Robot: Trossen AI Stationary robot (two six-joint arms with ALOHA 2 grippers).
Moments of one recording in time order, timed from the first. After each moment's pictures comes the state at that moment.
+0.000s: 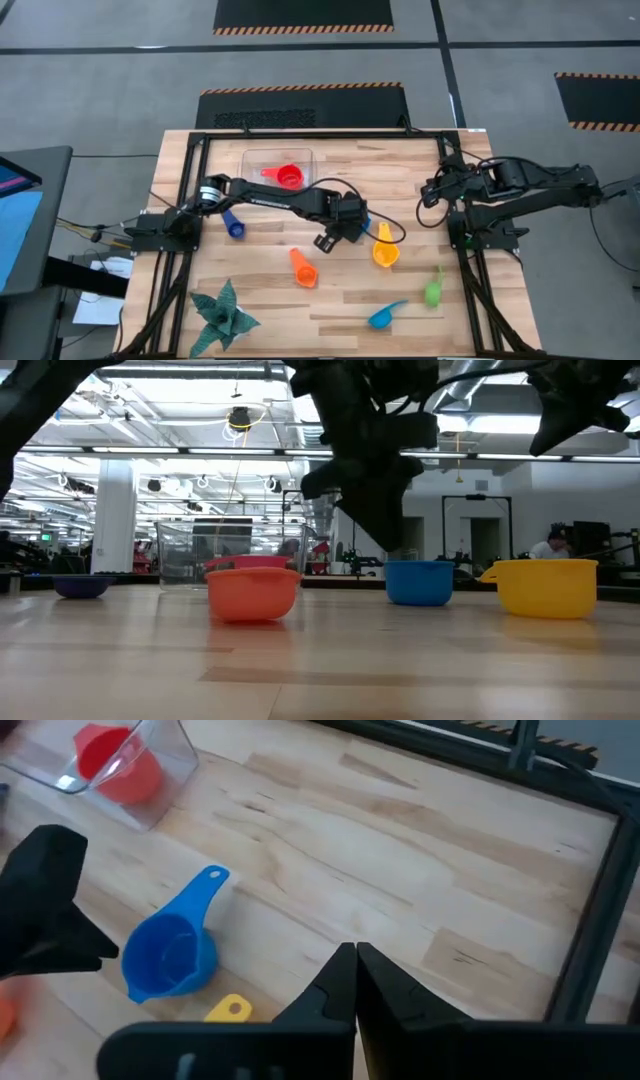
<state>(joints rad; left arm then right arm) -0.03 2.21 1.87 -0.80 -0.08 0.67 0.07 0.75 0.93 -1.21 0.55 1.05</state>
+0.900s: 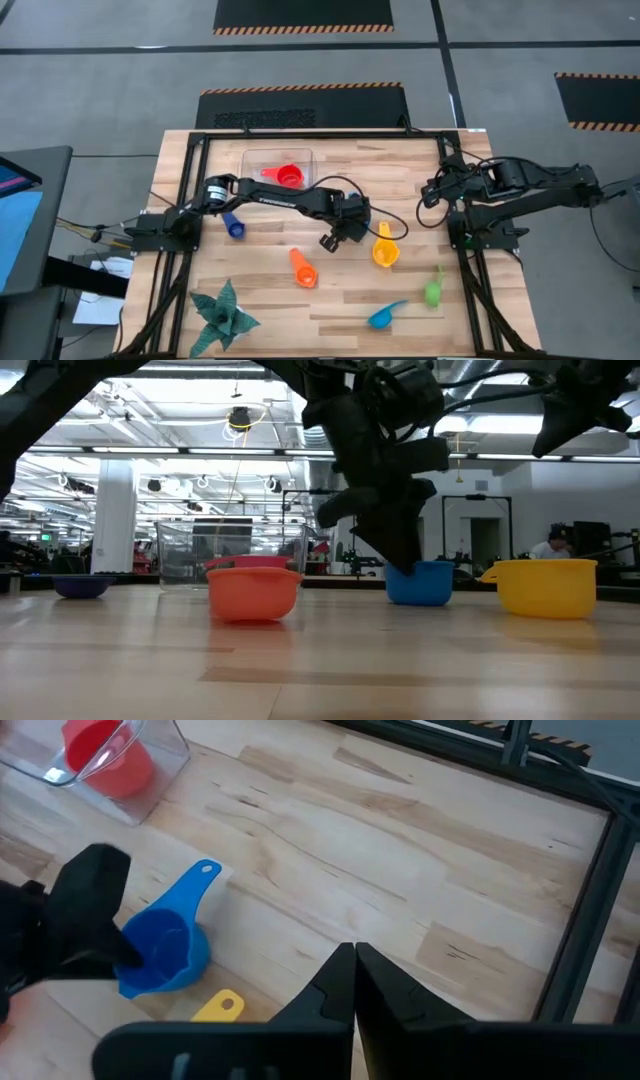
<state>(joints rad) 0.01 2.28 1.86 -0.68 0.00 0.72 0.07 0.75 0.93 -1.23 0.55 1.05</state>
